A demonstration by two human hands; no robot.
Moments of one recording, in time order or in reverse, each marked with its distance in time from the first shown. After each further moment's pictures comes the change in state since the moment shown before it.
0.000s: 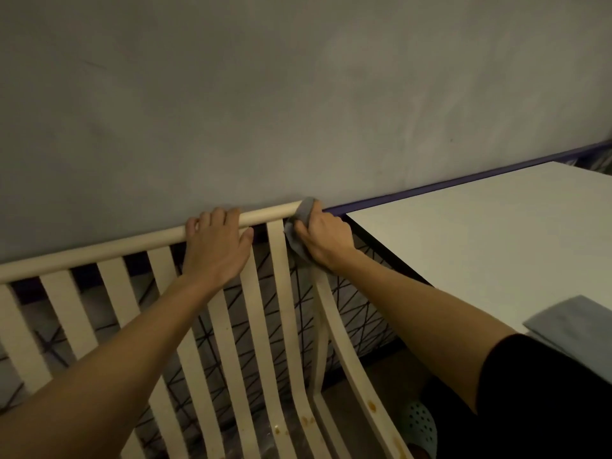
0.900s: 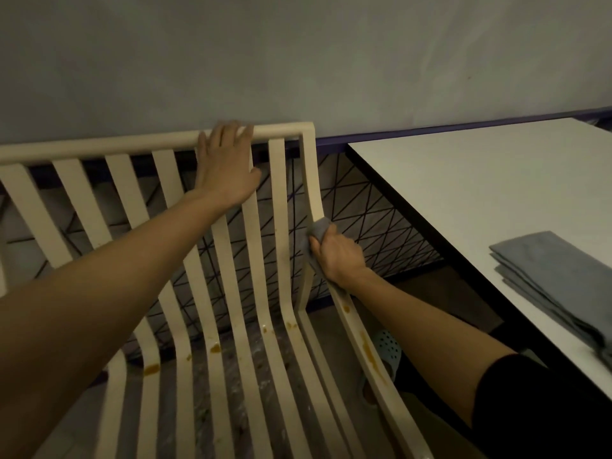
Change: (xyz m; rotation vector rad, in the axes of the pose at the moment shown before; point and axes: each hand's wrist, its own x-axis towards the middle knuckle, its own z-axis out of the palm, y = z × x) left_hand -0.029 0.018 -0.005 -0.077 -0.057 0.006; right_hand -0.147 0.053 0.063 -0.166 -0.260 0.109
